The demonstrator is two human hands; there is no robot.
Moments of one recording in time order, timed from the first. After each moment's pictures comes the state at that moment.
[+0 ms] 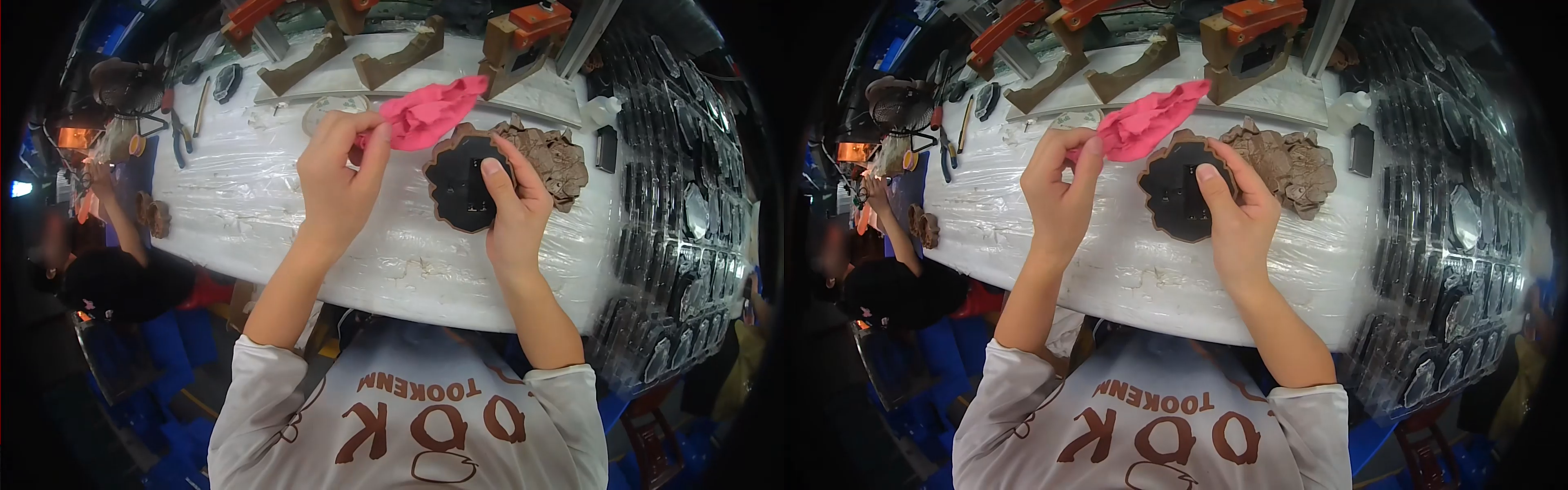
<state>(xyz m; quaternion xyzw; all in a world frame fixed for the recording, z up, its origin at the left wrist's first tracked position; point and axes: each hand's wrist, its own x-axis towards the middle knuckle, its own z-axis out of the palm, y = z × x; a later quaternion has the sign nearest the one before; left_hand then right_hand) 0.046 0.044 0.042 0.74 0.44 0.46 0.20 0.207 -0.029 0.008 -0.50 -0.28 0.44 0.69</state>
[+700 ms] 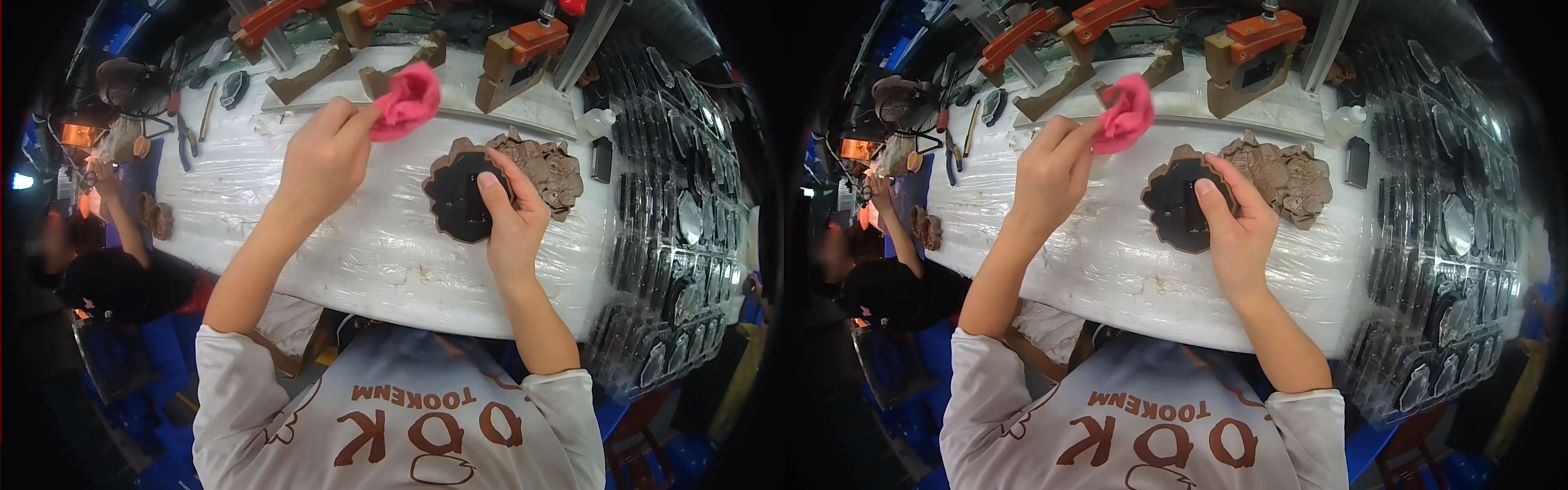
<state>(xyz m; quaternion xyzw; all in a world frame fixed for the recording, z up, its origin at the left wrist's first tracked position) 0.025 0.074 0.059 0.89 0.34 0.31 0.00 0.207 -0.028 0.012 -0.50 -0.33 0.42 0.68</state>
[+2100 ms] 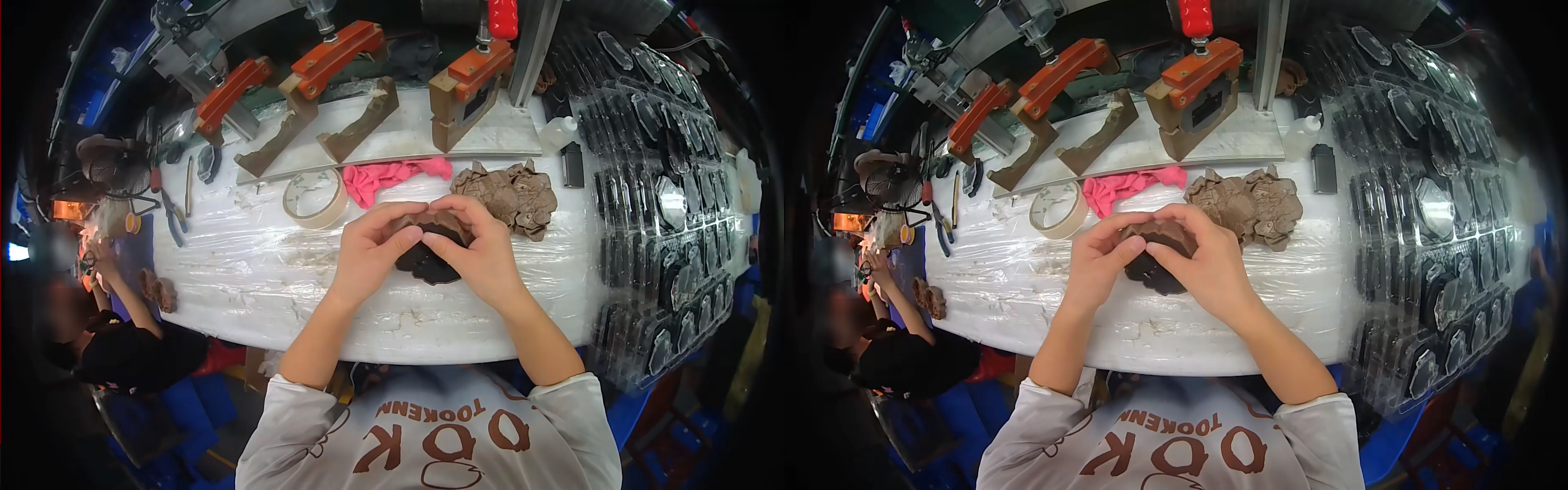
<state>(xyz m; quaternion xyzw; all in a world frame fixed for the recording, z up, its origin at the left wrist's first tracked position) 0.065 0.039 0.012 0.56 0.33 0.32 0.70 0.223 -0.023 0.021 -0.54 -0.43 0.49 0.53</state>
